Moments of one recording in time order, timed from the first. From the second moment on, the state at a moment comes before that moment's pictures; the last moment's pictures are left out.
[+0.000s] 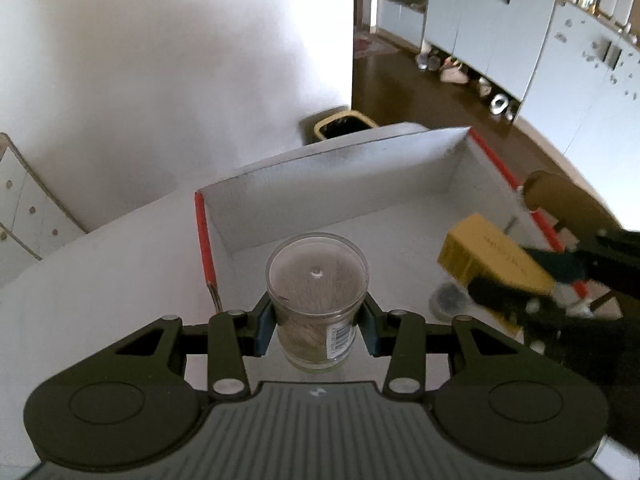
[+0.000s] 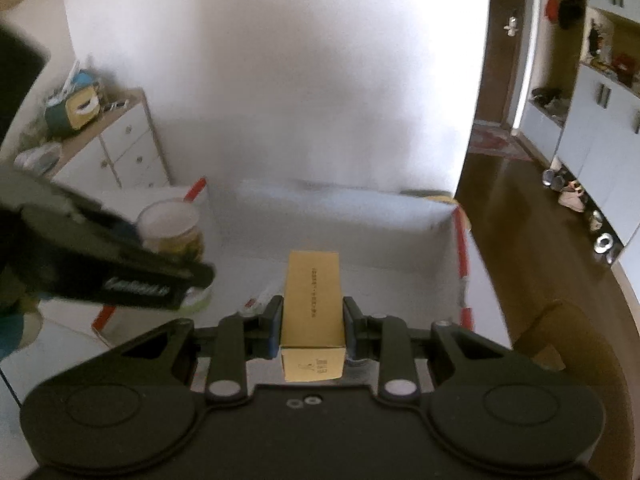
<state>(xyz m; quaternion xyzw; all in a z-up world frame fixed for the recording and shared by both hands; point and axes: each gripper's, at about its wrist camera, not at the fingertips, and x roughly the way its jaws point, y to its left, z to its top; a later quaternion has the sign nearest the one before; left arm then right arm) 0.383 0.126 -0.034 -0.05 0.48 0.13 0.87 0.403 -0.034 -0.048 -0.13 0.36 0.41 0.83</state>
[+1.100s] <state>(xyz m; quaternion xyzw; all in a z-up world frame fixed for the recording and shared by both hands) 0.451 0.124 -0.102 -0.02 0.54 0.16 0.82 0.413 0.003 -0.096 -0.17 0.40 0.43 0.79</state>
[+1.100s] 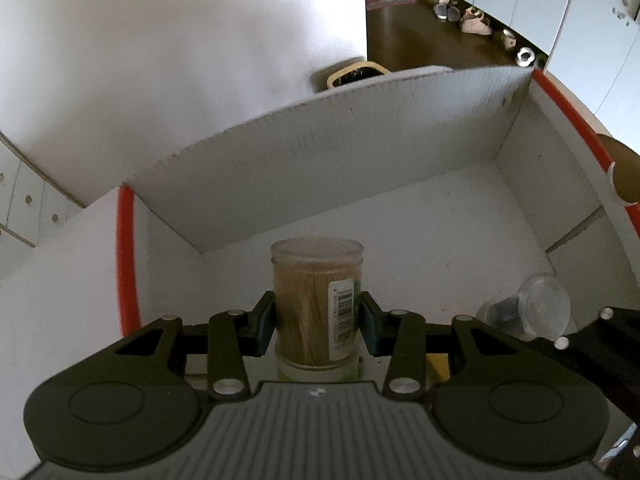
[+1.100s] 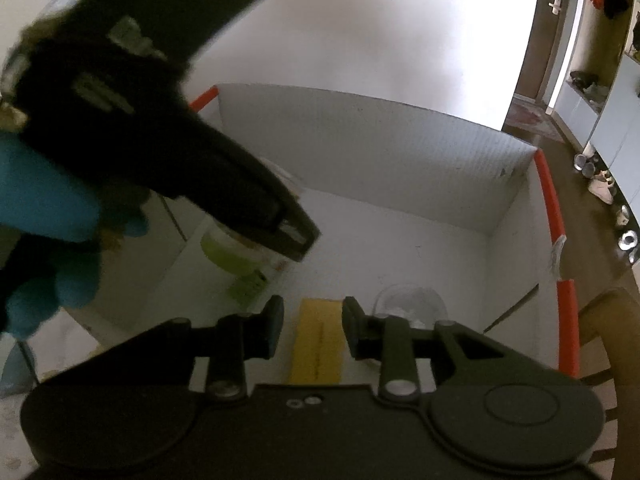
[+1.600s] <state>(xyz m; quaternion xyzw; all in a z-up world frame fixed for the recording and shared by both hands) 0.440 0.125 -0.100 -0.04 0.54 0.16 0.83 0.412 -0.009 -0.085 -0.15 0.40 0.43 0.80</state>
